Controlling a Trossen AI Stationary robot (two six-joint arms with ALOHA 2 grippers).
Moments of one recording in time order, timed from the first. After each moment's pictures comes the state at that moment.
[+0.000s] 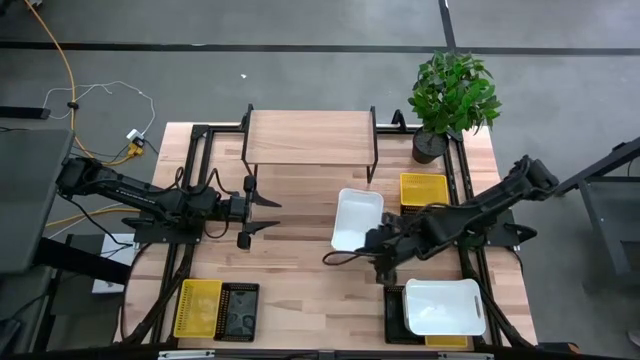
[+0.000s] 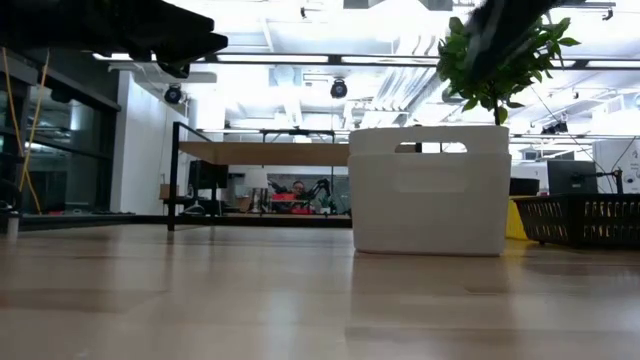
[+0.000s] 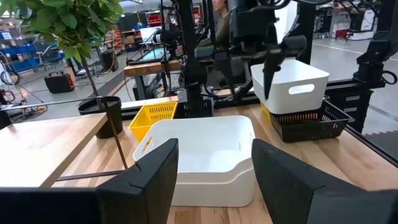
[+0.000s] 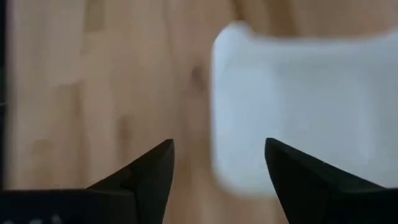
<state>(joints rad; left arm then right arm) -0.05 0.86 0.29 0.52 -0.14 0.12 0.46 1.47 1.19 -0.81 0.23 0.57</state>
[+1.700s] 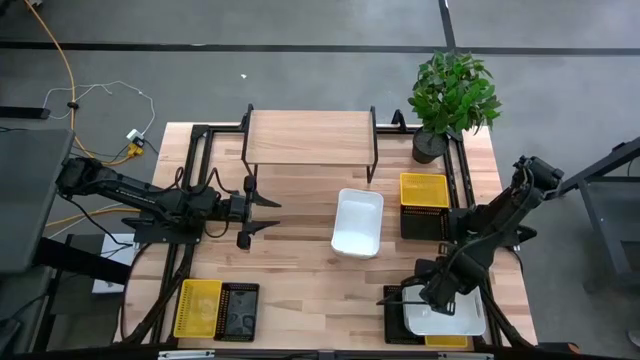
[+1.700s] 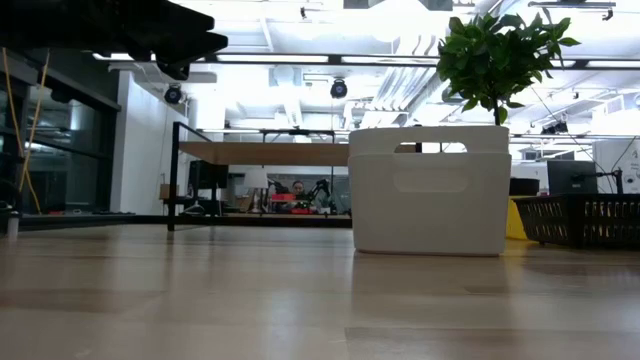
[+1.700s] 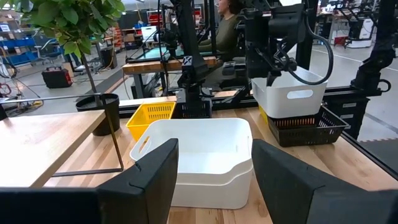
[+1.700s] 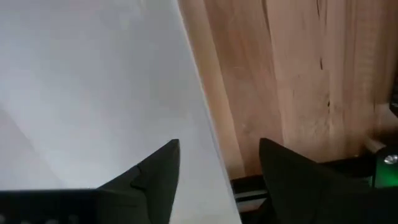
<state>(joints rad) -0.05 0.86 0.29 0.52 -0.14 0.08 0.84 1.43 0.98 -1.09 -0.13 1.10</state>
